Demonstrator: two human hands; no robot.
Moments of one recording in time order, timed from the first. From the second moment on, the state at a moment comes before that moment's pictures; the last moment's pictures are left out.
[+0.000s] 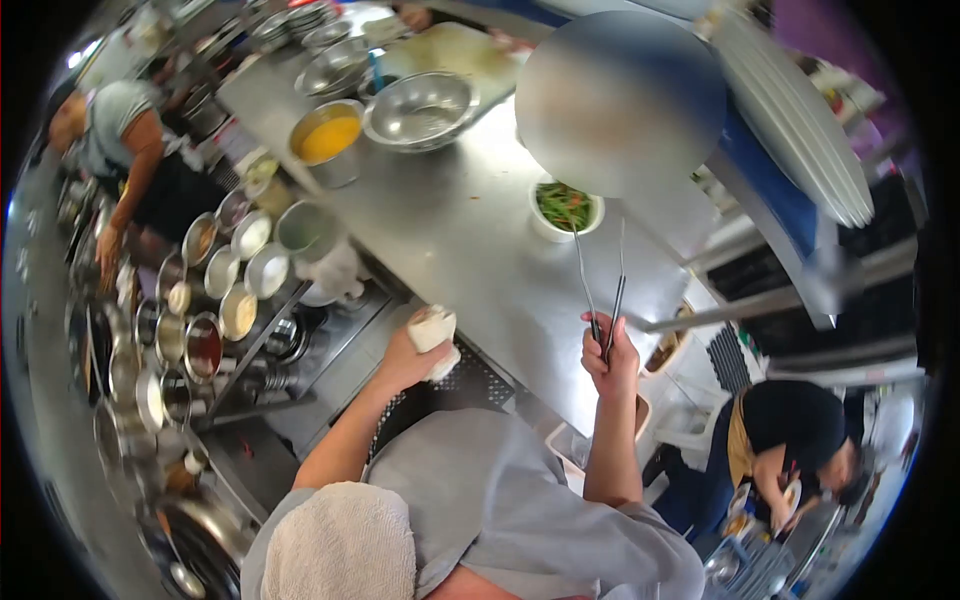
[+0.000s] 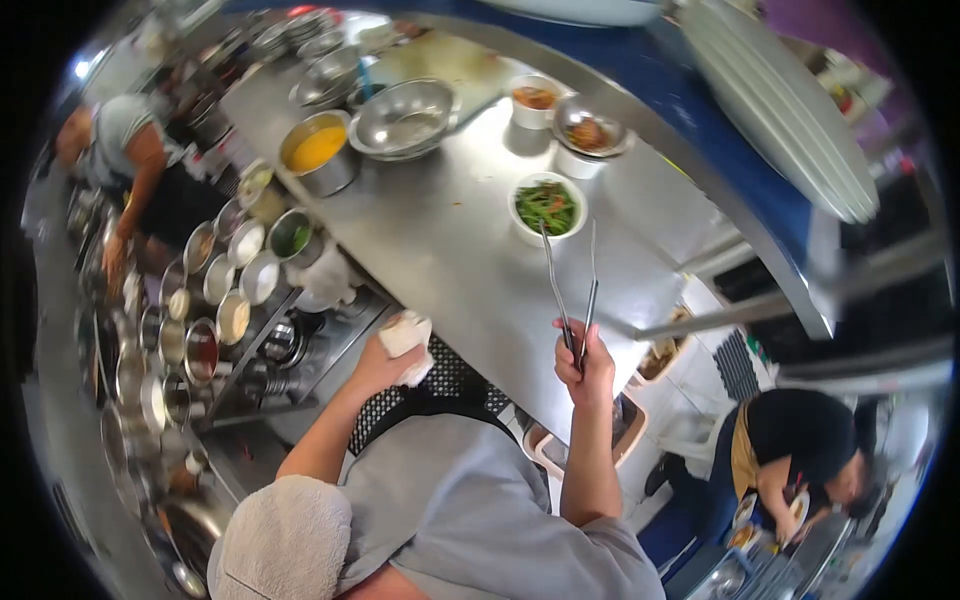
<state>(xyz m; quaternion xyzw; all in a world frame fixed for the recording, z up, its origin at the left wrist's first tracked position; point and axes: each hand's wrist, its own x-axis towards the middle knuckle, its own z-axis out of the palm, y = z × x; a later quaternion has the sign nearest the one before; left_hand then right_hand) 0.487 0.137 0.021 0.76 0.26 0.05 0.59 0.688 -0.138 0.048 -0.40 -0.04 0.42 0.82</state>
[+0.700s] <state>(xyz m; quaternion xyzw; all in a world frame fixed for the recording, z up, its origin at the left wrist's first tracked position) 0.013 -0.100 0.097 -0.03 0.50 0.56 0.66 0.148 0.154 0.036 -0.20 -0.46 0.86 -0.09</state>
